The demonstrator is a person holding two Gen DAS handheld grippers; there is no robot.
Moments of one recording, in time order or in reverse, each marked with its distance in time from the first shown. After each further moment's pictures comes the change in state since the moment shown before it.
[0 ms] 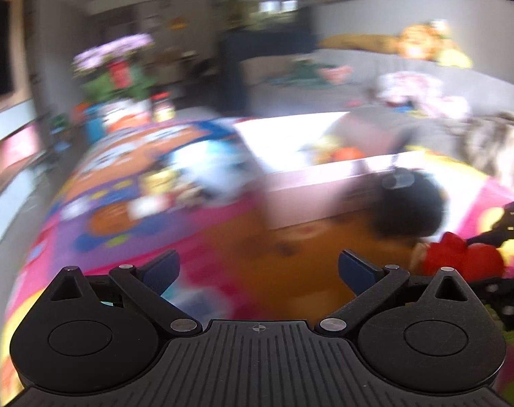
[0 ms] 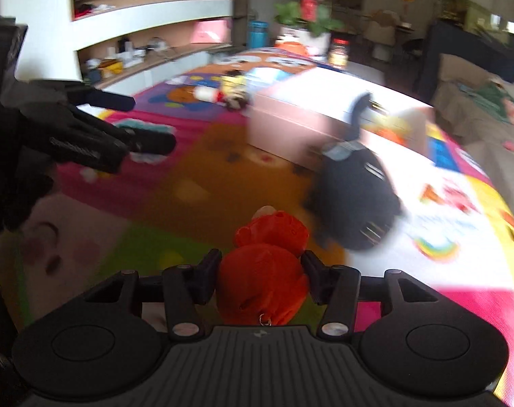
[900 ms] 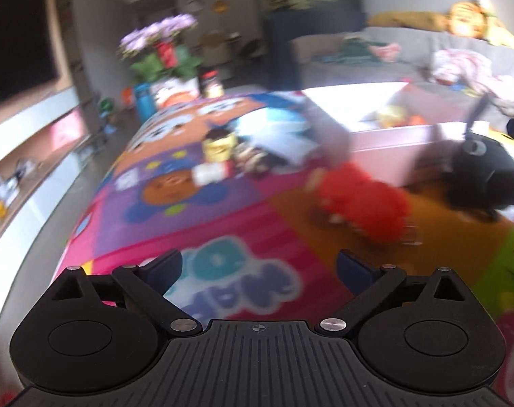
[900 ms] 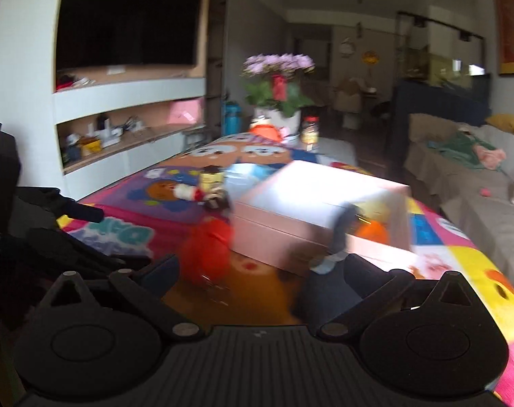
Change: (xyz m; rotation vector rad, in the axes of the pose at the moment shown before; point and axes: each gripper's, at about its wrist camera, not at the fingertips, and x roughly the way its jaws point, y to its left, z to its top) left arm 0.018 0.045 -0.024 -0.067 0.102 0.255; right arm 0.011 0.017 0.052 0.042 -0.288 -0.020
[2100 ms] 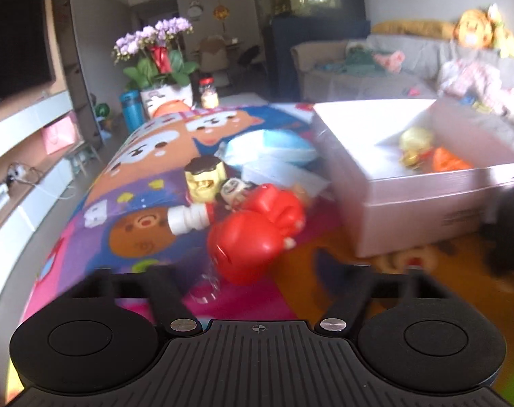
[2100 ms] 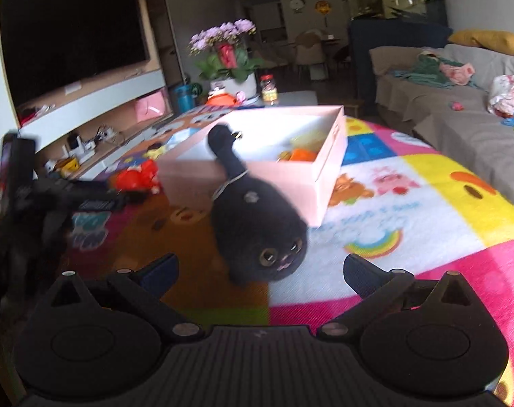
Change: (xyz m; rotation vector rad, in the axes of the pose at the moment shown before) left arm 0.076 -0.015 0.047 0.012 -0.030 -0.004; right arm -0.019 -0.081 -0.050 0.262 0.099 -0.027
